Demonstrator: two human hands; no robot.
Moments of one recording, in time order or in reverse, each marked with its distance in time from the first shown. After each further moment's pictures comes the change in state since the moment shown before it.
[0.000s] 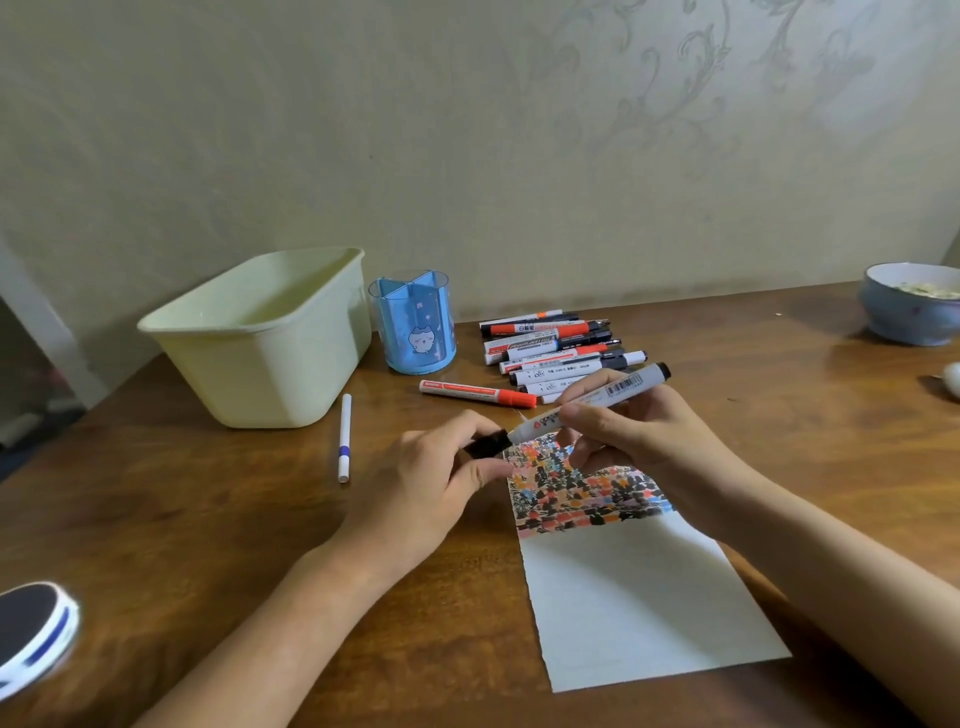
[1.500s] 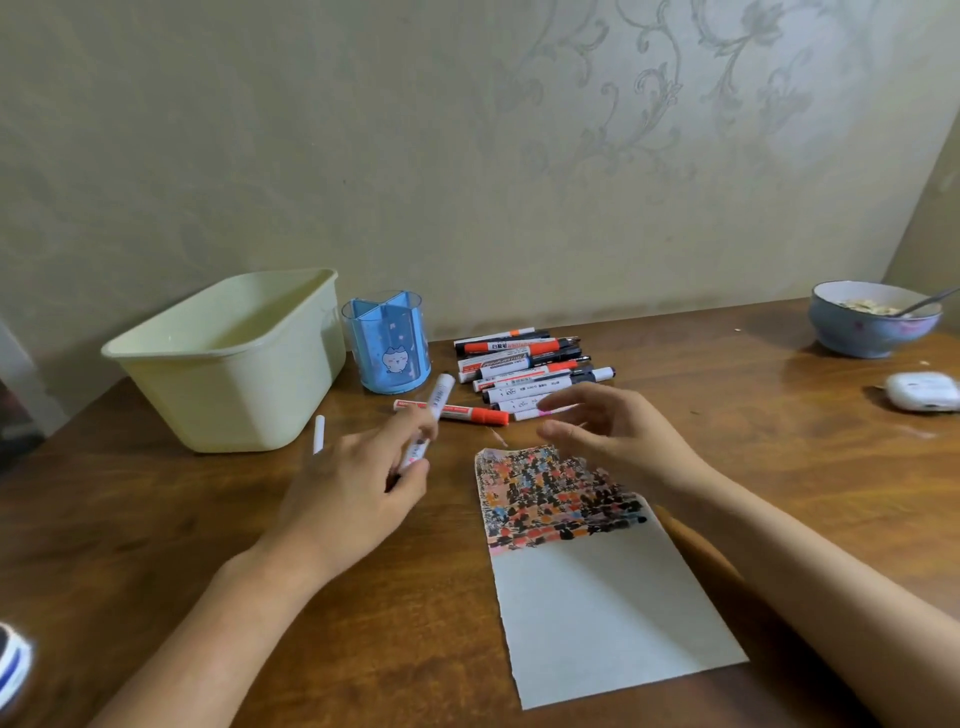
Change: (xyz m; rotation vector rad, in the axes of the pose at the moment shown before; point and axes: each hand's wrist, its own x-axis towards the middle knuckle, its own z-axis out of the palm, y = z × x) left_hand 0.001 -0.007 -0.030 0.245 0.054 0.010; right_hand 0.016 0.019 -0.021 -0.427 0.093 -0.028
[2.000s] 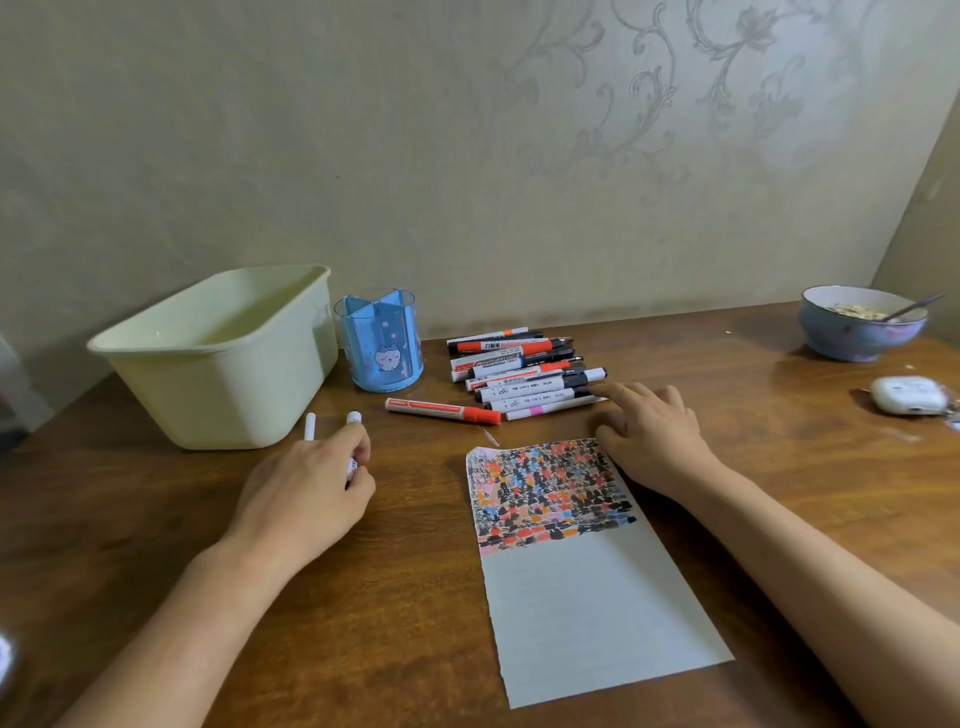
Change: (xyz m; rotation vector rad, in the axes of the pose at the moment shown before) left_hand 0.003 -0.032 0.004 0.268 -0.045 -0.256; right_hand 0.017 0.039 -0.021 -0.750 0.141 0.166
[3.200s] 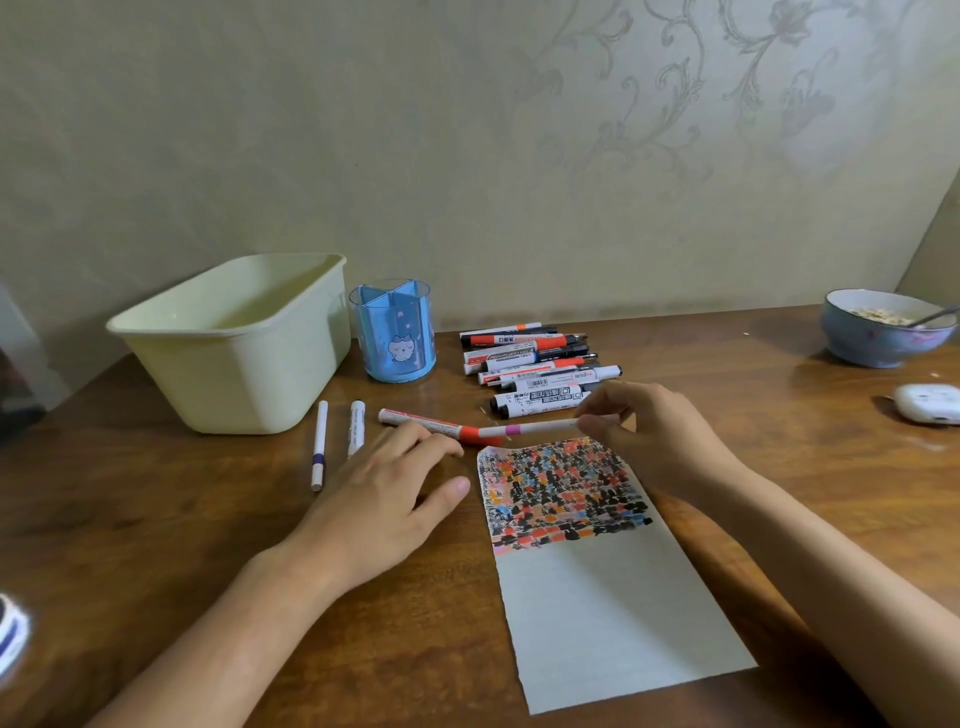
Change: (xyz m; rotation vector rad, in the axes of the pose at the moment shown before) left_hand -0.008 0.027 0.020 -0.219 -0.092 0.295; right_hand -0.016 -0.025 -0.018 0.348 0.005 -0.190
